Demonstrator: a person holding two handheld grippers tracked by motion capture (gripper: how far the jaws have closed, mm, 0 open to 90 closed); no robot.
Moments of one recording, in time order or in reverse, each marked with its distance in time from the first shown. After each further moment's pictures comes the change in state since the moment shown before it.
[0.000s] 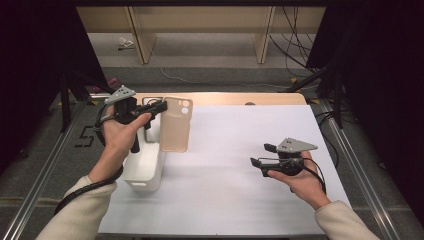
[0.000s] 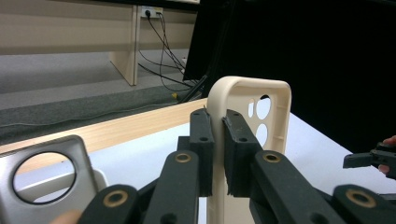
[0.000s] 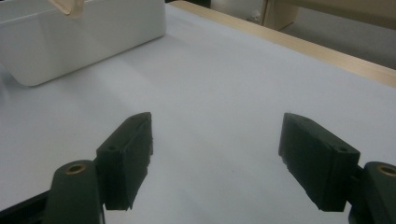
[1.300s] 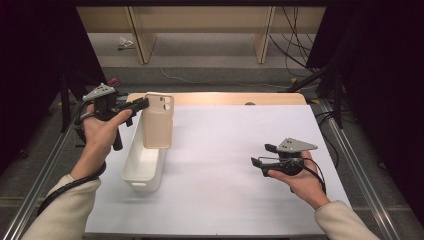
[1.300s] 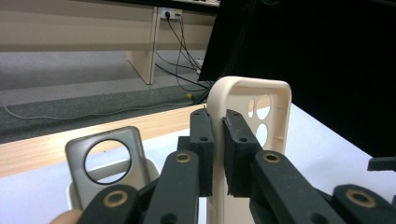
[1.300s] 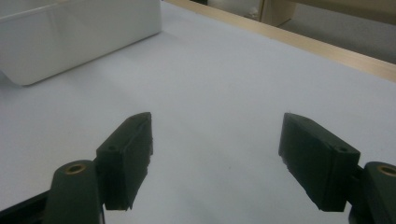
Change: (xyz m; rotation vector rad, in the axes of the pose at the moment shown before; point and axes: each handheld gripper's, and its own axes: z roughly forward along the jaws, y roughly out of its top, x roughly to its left) left arm 0.040 0.004 -0.024 -0.002 0.056 -0.025; right arm -0.003 -0.003 0.002 0.005 -0.009 0.013
